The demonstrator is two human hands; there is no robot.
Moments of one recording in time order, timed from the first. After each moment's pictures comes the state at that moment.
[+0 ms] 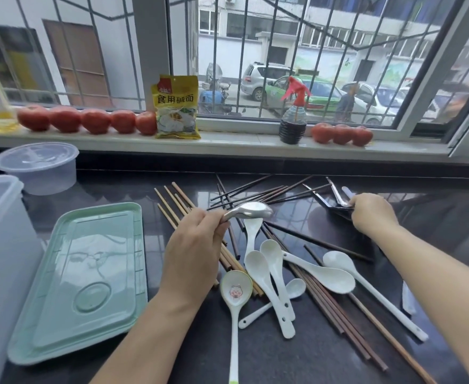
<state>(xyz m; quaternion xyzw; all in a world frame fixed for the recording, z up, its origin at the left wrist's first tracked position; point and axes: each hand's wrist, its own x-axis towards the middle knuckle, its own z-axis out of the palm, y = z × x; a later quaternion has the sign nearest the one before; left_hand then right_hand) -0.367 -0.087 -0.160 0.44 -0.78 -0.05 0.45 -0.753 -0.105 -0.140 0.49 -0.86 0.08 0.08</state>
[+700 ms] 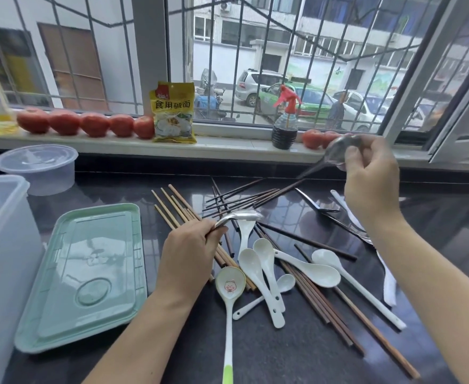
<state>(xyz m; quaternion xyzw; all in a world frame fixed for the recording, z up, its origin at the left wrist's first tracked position) -0.362 -0.083 -0.163 0.42 -0.76 -0.09 0.48 -0.623 -0.036 -0.032 0.50 -0.60 0.62 0.04</state>
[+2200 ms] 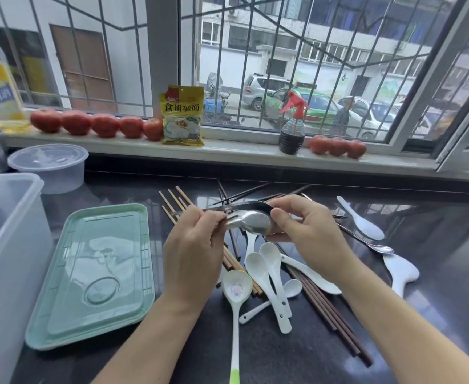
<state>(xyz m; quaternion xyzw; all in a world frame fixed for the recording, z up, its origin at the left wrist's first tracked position) -0.362 -0.070 -0.150 0.42 -0.71 0.00 0.56 -0.547 -0.016 -0.076 0.57 -0.57 0.51 -0.30</state>
